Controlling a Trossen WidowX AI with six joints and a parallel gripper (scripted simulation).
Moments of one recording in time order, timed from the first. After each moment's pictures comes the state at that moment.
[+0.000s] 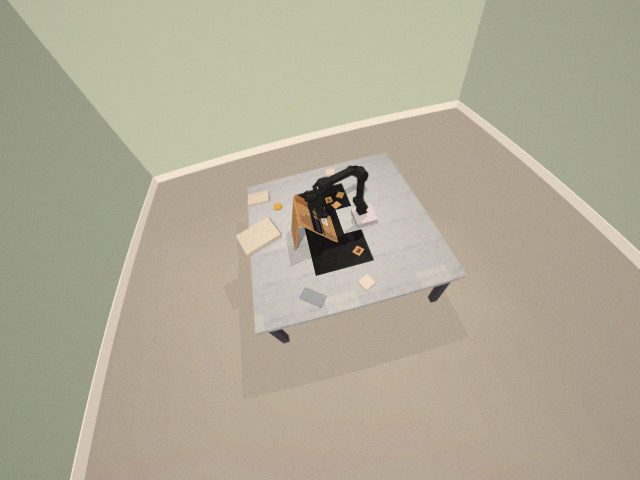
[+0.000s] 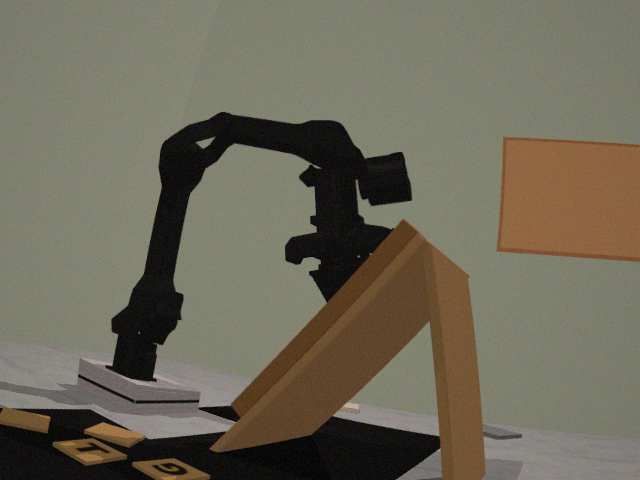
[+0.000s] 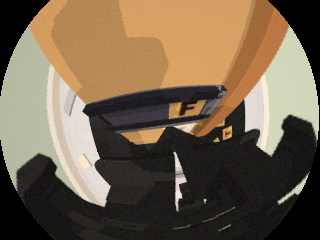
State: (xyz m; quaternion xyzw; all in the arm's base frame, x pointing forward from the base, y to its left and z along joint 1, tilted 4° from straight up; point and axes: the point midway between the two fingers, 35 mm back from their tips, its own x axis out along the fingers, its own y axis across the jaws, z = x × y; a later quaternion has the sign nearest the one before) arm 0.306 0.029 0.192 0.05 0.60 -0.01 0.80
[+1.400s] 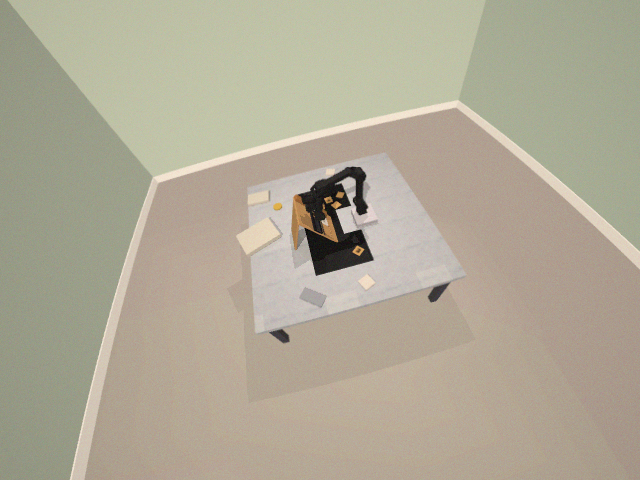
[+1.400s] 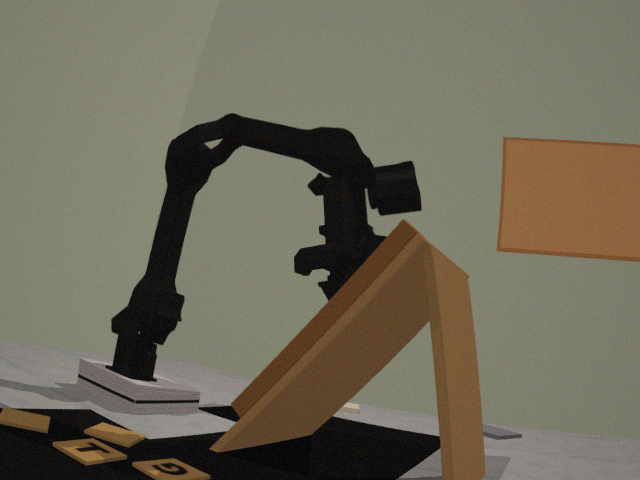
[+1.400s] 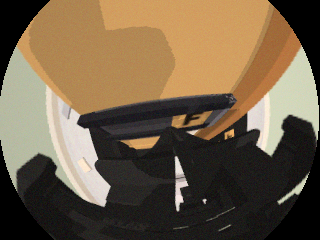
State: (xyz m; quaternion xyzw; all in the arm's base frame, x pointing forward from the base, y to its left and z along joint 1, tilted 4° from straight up) arm 0.322 0.029 0.180 0.05 0.60 -0.02 0.80
